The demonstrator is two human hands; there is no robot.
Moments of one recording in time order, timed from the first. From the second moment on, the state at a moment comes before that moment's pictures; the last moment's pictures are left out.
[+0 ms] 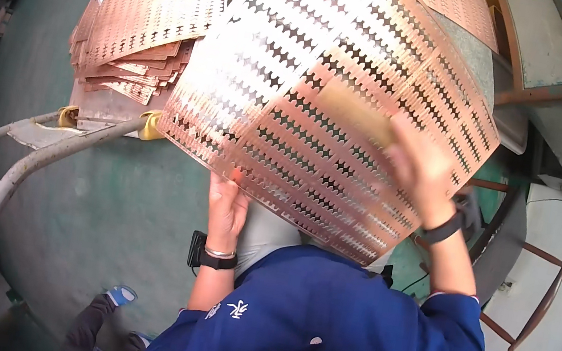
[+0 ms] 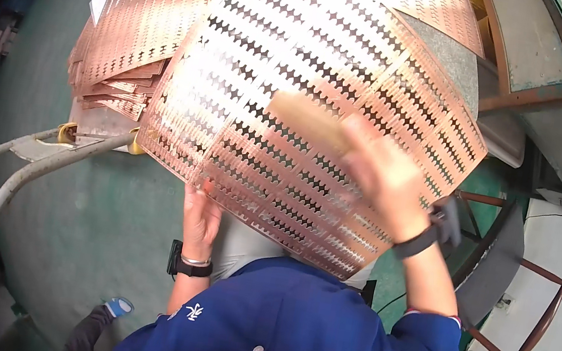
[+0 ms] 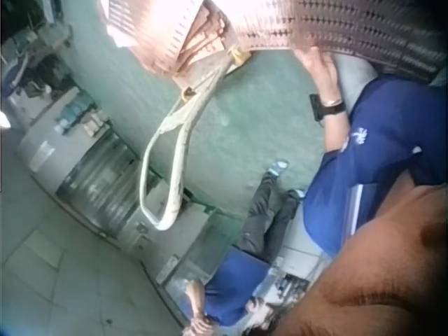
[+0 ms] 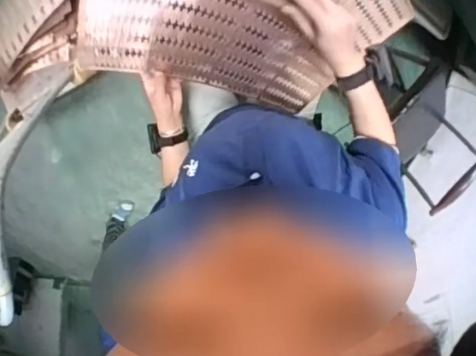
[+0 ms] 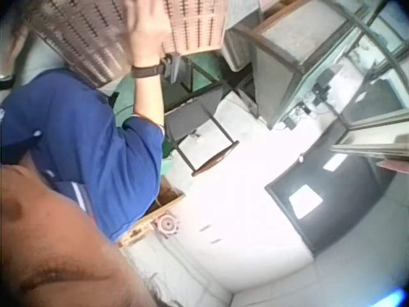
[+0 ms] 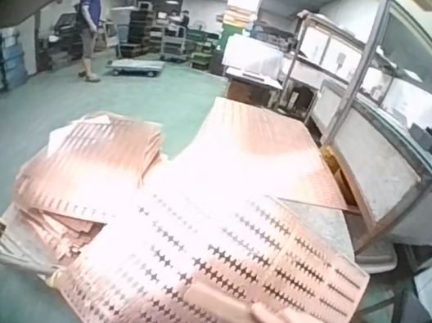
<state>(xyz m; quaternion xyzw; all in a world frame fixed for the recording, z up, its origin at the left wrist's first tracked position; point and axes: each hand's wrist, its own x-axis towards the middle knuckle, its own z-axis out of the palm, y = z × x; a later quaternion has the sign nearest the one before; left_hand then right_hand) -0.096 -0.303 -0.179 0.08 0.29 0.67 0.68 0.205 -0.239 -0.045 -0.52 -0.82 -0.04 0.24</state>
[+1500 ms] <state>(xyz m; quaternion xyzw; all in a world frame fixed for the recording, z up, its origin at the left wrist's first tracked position) -0.091 -0.318 -0.173 0.15 0.36 0.57 0.72 0.247 -0.298 -0.049 -0.55 -0.83 -0.09 0.08</state>
